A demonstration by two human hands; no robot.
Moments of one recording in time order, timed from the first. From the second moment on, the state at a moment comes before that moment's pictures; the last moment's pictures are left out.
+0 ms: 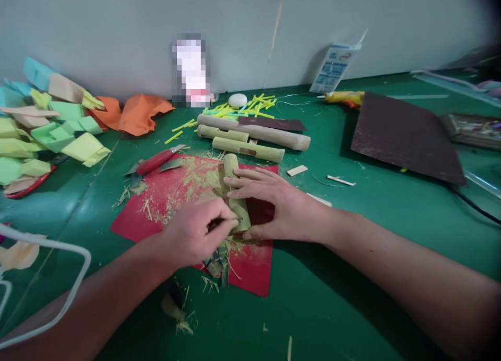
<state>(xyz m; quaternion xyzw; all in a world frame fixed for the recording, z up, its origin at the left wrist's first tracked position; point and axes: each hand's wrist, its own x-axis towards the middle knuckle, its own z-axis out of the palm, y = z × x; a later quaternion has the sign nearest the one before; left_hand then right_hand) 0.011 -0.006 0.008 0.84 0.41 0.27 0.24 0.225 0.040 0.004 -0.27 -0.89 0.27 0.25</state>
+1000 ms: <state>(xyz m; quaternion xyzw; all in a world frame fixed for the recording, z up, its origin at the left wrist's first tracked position) 0.003 -0.007 0.010 0.86 0.39 0.24 0.23 0.228 0.039 0.004 -0.24 -0.90 0.27 0.26</state>
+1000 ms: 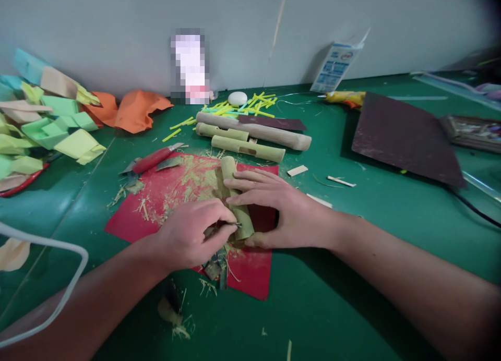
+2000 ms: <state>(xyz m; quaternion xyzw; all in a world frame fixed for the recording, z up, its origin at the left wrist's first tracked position) 0.014 -0.009 0.010 0.84 0.40 0.27 0.27 0.227 0.040 0.004 -0.26 -0.89 0.27 0.27</state>
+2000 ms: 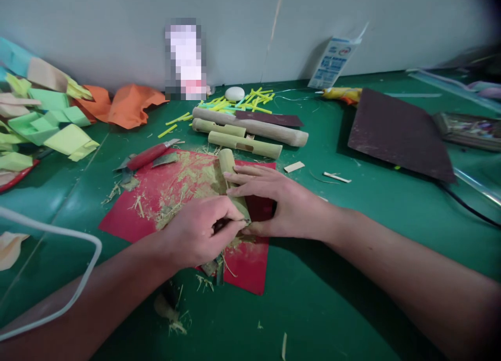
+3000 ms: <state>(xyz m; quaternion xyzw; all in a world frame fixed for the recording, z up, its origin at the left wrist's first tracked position) 0.018 -0.010 0.010 0.83 0.41 0.28 0.25 0.227 0.039 0.005 -0.26 -0.89 0.28 0.26</state>
